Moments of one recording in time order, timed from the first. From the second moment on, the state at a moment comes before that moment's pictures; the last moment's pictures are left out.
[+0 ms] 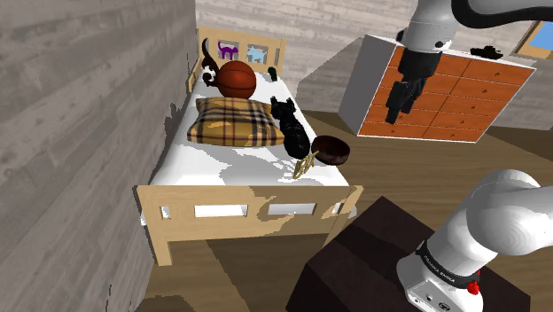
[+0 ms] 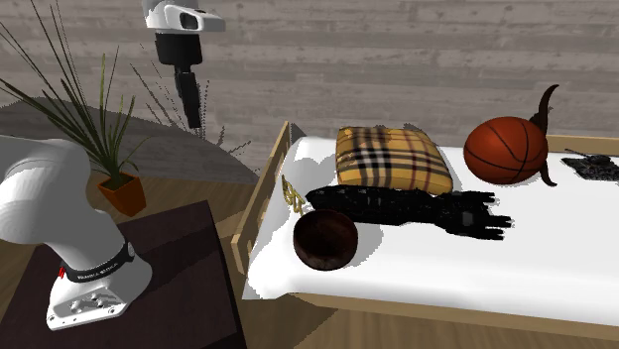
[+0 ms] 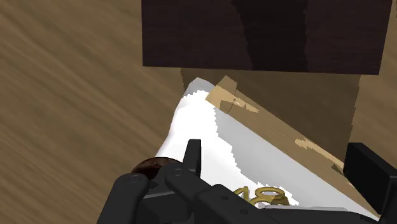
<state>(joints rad) 0.02 -0.80 0.05 -2.40 -0.06 1.51 0.03</state>
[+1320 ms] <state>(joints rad) -0.05 -0.37 0.29 -2.56 -0.08 2.28 0.49</state>
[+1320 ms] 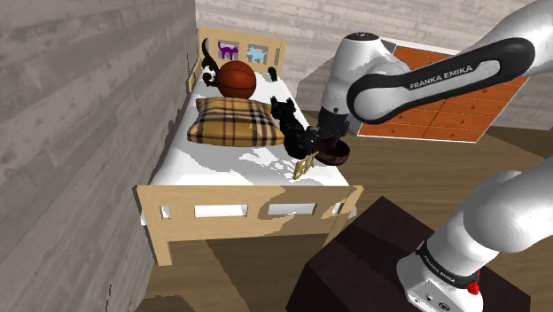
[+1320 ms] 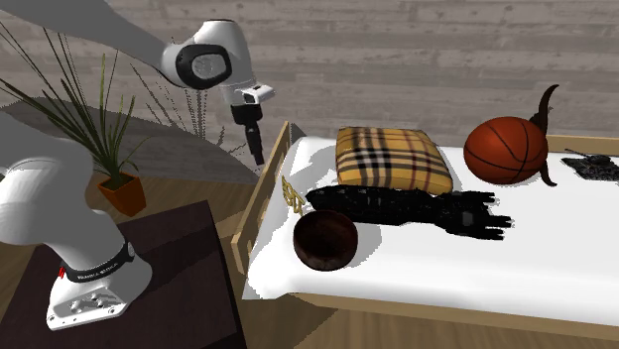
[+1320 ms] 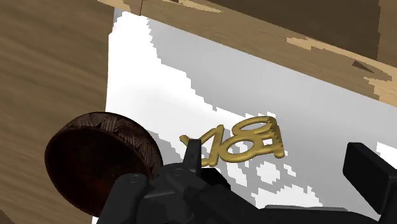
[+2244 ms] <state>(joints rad) -0.15 -0.05 0.37 -2.50 -0.33 2.56 0.78</state>
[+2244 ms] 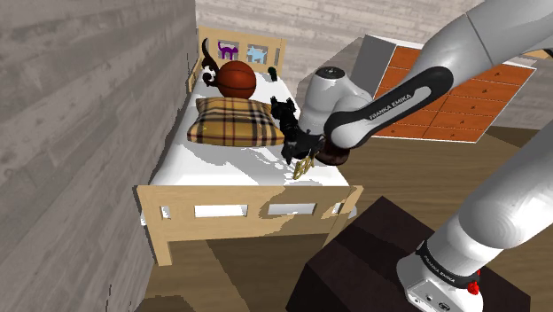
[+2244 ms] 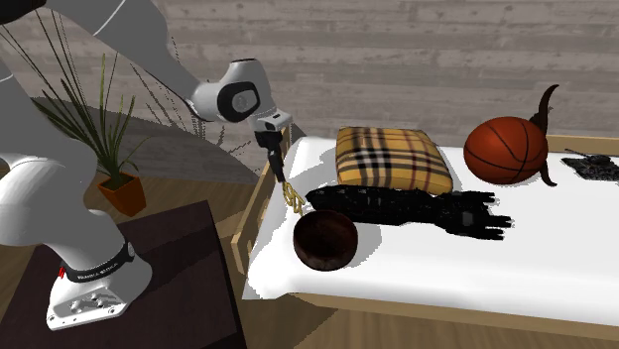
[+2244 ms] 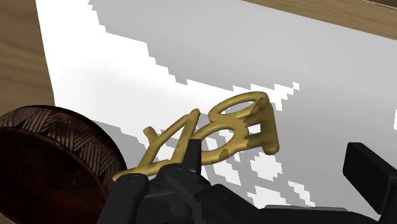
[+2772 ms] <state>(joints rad) -0.15 -0.04 0.37 -2.50 -0.33 2.56 0.79</state>
